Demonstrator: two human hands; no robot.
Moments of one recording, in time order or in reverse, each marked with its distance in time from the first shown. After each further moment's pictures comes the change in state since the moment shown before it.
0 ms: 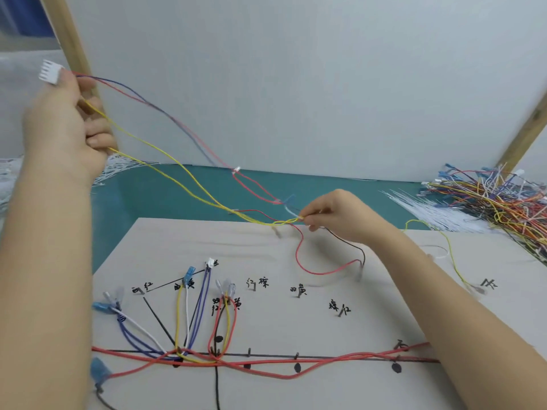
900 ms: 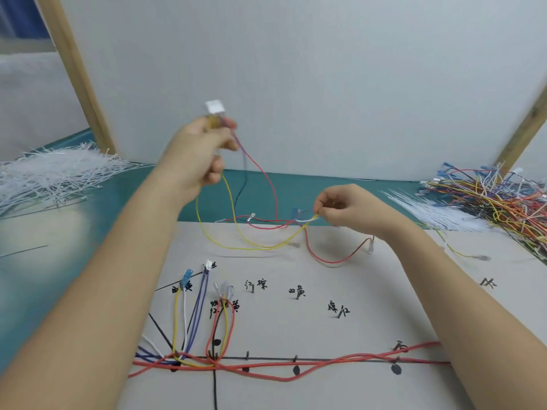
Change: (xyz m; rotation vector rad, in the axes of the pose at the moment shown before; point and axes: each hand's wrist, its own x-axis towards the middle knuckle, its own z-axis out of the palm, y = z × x) left_hand -0.058 -0.037 0.091 0.389 -0.347 -0.135; right_hand -0.003 0.014 -0.017 0.126 0.012 0.022
